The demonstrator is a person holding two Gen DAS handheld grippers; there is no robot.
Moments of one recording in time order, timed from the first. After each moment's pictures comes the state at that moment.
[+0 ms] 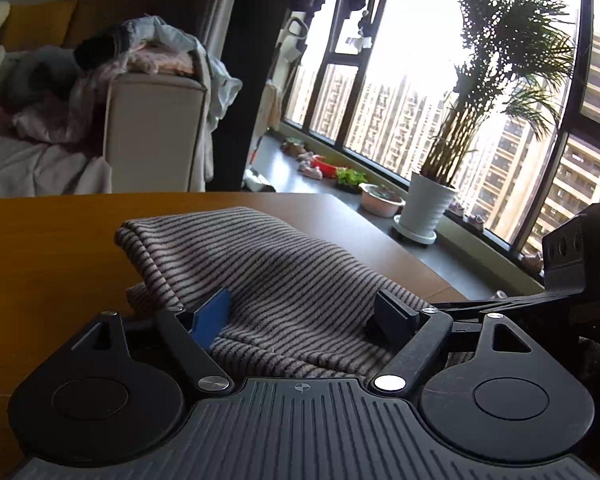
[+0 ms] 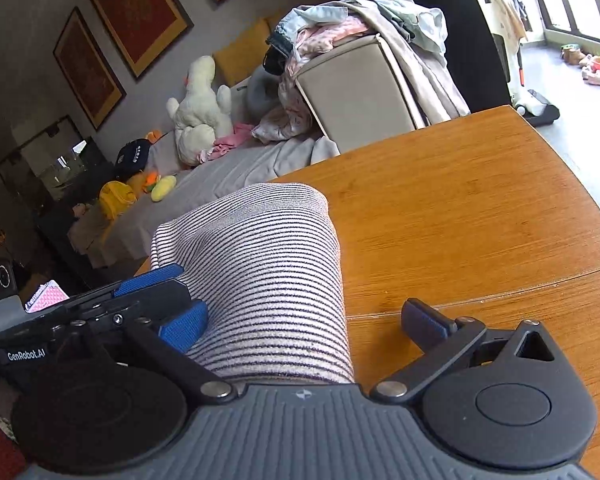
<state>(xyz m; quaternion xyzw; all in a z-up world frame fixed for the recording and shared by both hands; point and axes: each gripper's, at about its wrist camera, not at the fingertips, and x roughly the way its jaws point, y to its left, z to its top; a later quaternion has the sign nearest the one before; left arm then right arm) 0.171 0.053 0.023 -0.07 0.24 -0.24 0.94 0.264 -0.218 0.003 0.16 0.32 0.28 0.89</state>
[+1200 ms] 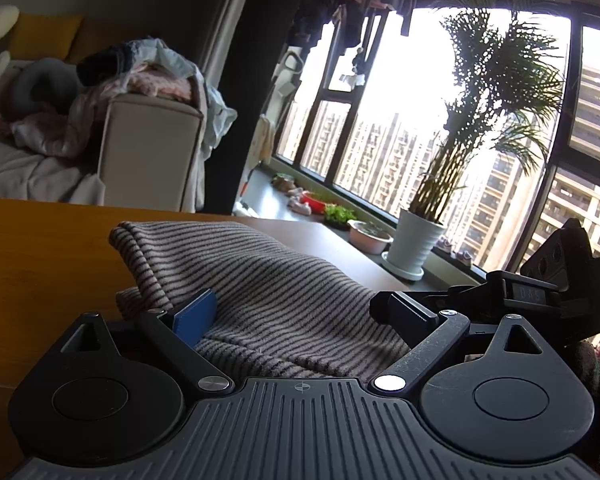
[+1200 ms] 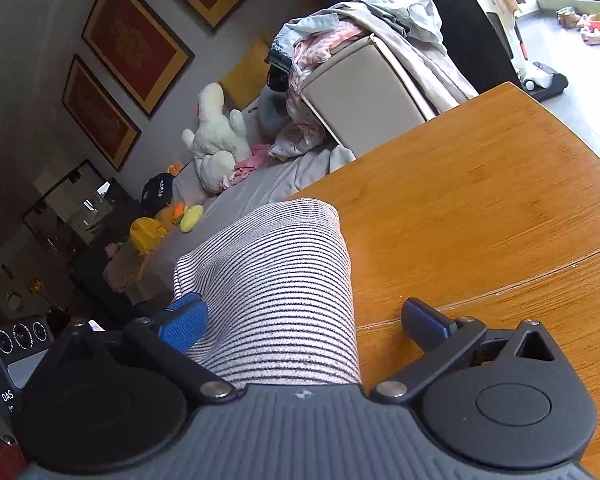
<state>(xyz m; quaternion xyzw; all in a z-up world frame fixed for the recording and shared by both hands) 0.166 0.057 0.012 -0.10 0.20 -0.26 0.94 0.271 -0.231 -0.005 0.25 0.31 0.31 0.86</state>
